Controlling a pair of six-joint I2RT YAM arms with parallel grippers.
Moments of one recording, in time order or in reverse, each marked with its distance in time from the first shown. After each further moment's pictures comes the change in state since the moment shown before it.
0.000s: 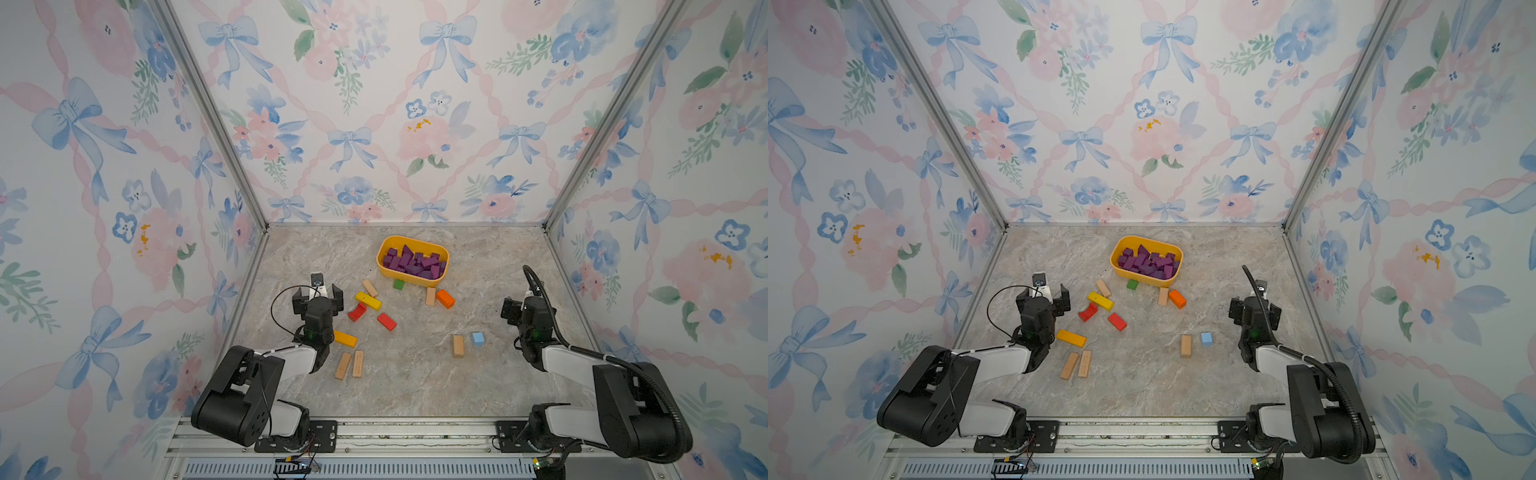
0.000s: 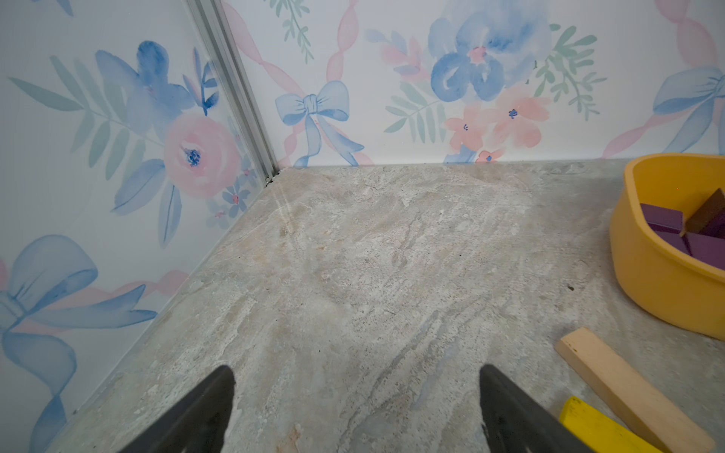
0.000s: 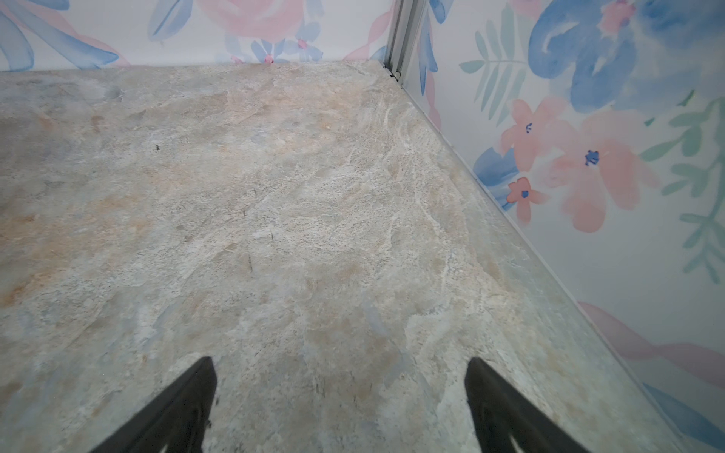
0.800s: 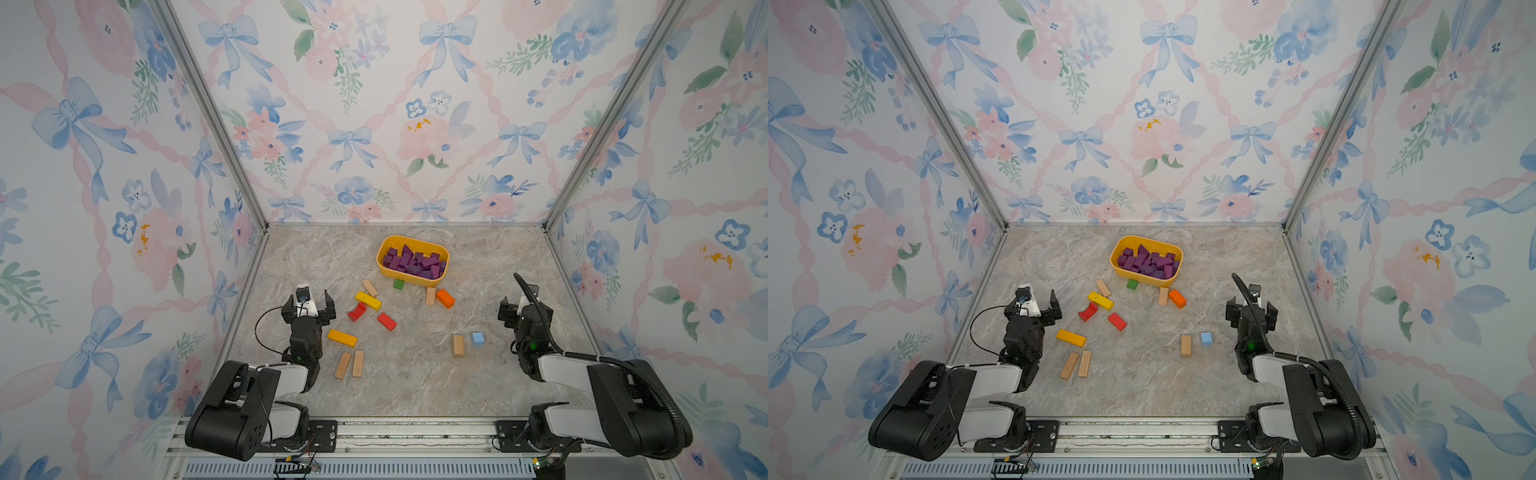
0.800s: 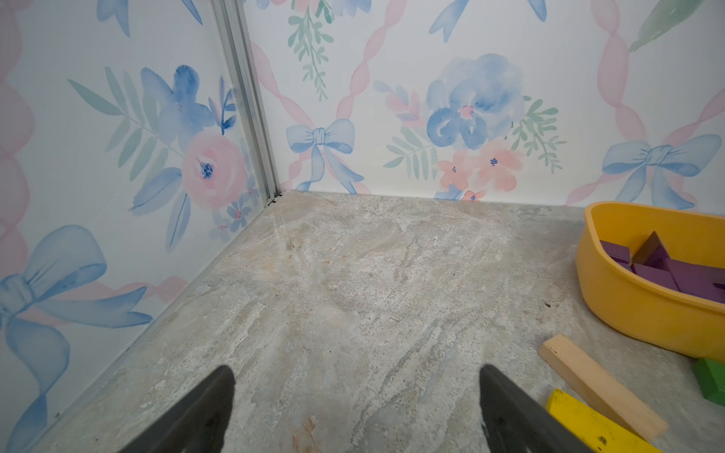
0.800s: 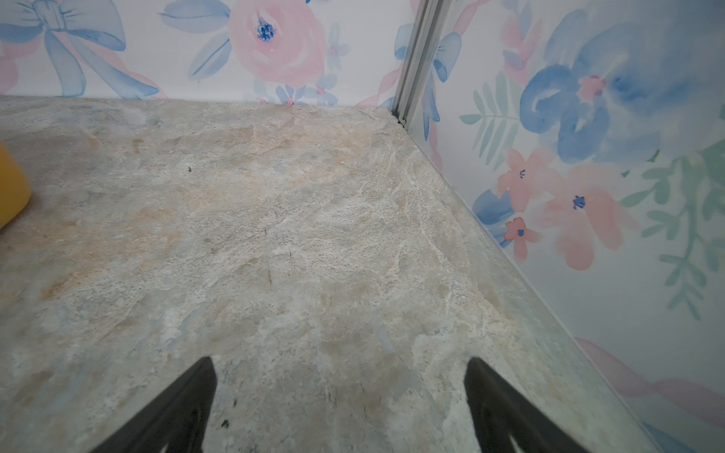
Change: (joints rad) left arm 0.090 -0.098 -0.216 0.271 0.148 -0.011; right arm 0.072 0.010 -0.122 0.270 0.045 -0.084
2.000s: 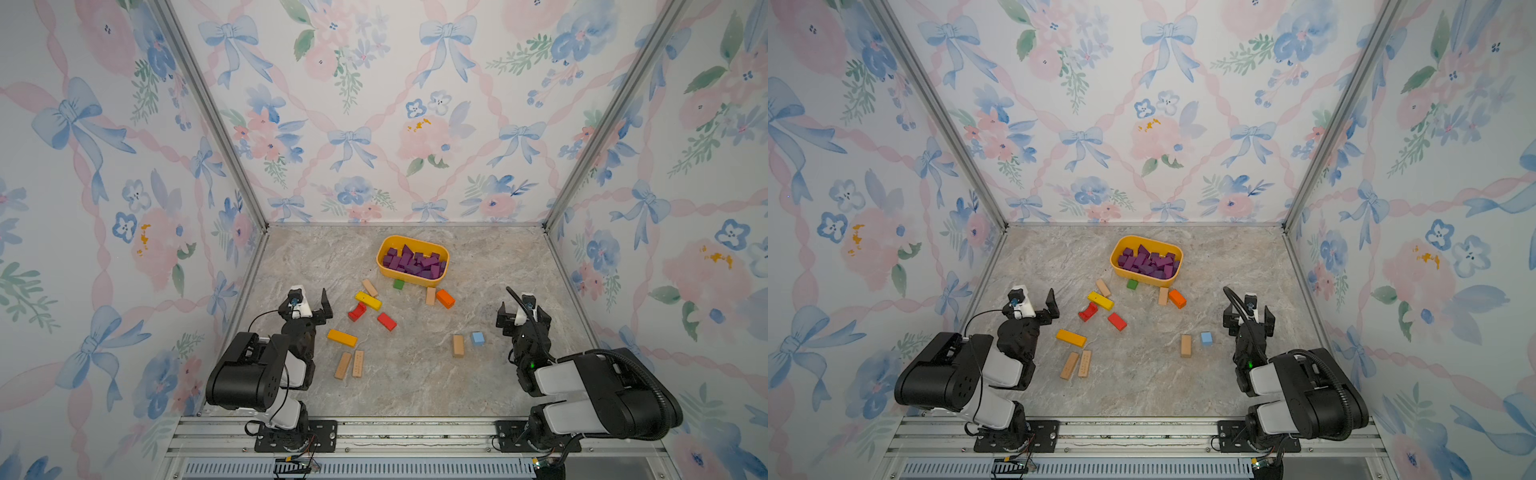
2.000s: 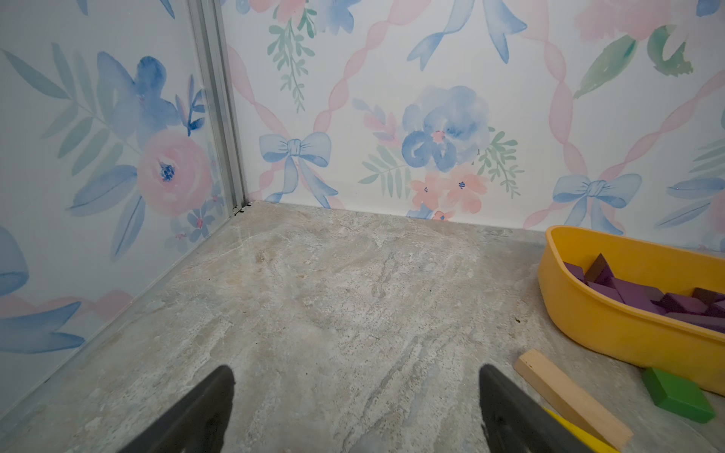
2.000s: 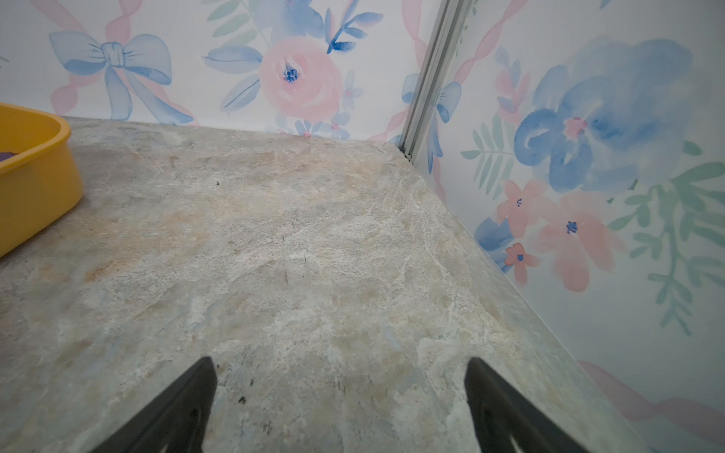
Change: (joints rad) left arm 0.101 0.251 -0.005 0.326 0.195 -0.048; right arm 0.039 0.087 -0.117 0.334 0.009 -0.069
